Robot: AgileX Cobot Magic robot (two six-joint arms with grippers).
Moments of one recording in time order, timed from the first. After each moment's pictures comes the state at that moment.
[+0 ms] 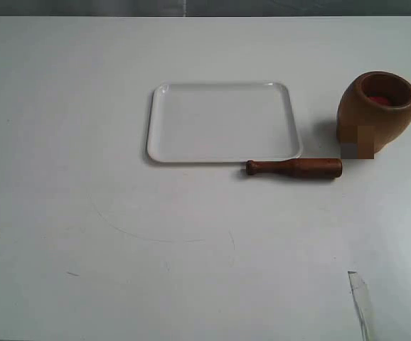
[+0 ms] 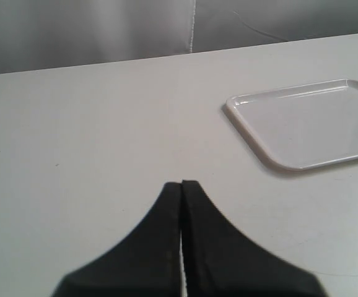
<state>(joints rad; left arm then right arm) 0.02 0.00 0.00 0.07 0.44 0.35 0.10 0.00 0.00 0.07 0.16 -0.07</state>
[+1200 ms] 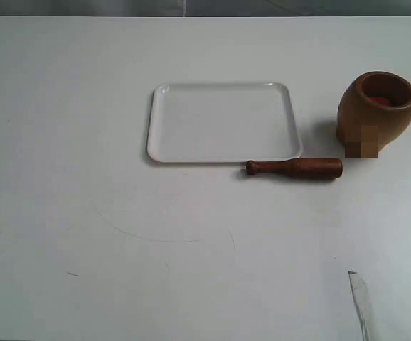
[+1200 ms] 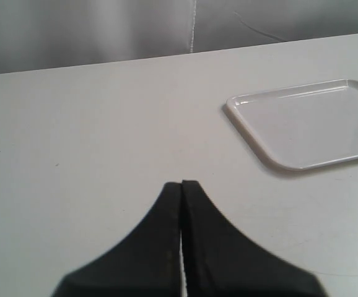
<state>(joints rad) 0.02 0.00 0.00 0.07 0.44 0.35 0.10 0.00 -0.35 0.27 0.05 -0.12</state>
